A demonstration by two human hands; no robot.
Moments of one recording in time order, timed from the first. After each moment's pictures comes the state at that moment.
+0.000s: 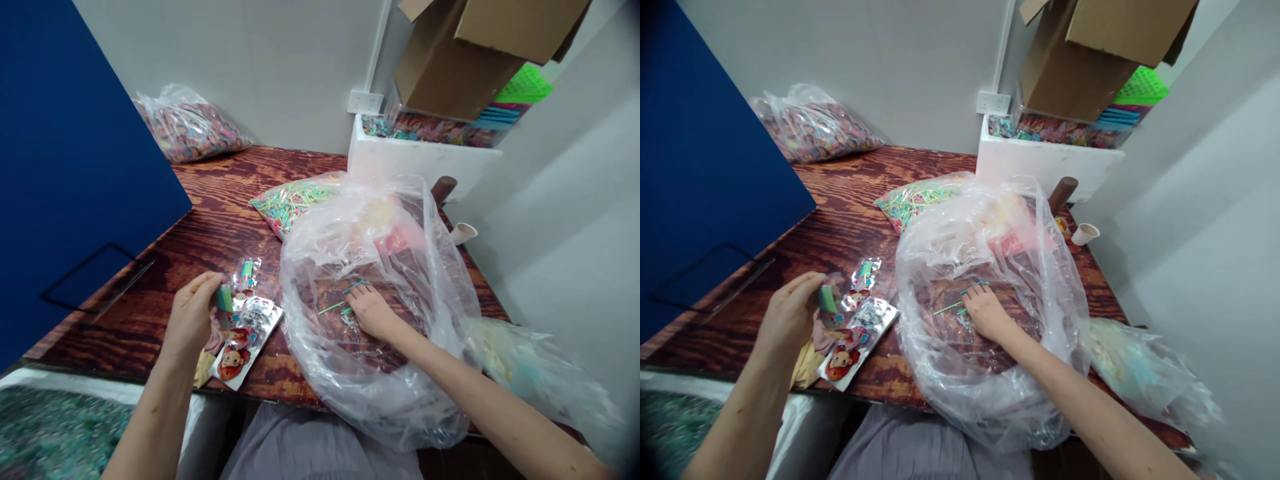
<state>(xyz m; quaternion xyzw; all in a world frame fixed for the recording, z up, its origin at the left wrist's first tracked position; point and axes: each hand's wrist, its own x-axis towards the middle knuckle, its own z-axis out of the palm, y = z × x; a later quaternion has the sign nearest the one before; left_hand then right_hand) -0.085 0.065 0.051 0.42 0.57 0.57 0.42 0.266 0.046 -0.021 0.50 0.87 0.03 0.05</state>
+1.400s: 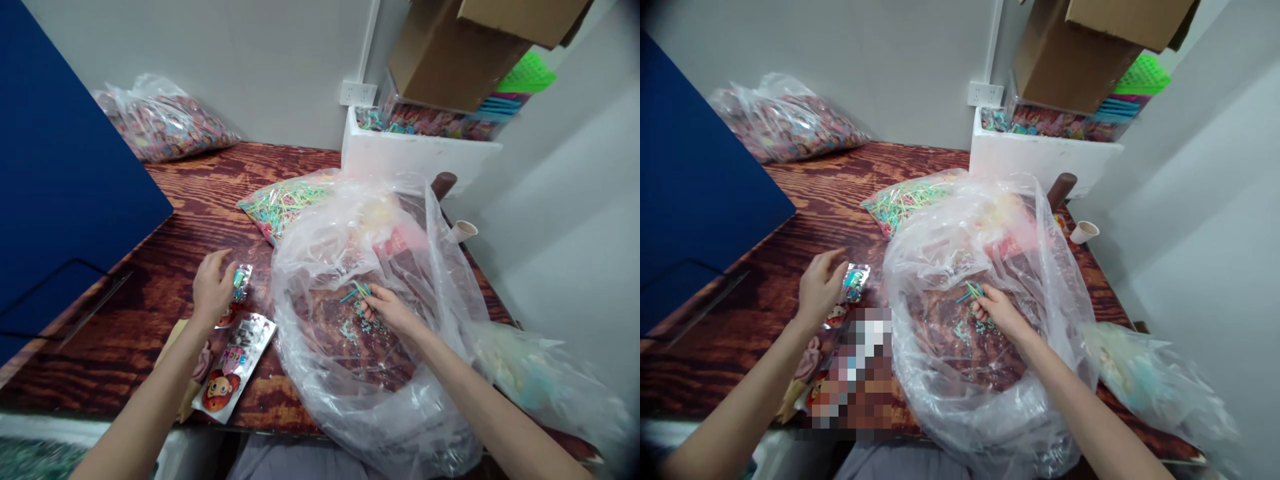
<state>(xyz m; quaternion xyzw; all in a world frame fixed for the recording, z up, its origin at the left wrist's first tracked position) -0.078 0.158 -0.002 0.68 0.62 0.39 0.09 0.296 0.063 -0.025 0.59 0.43 -0.57 -0.37</state>
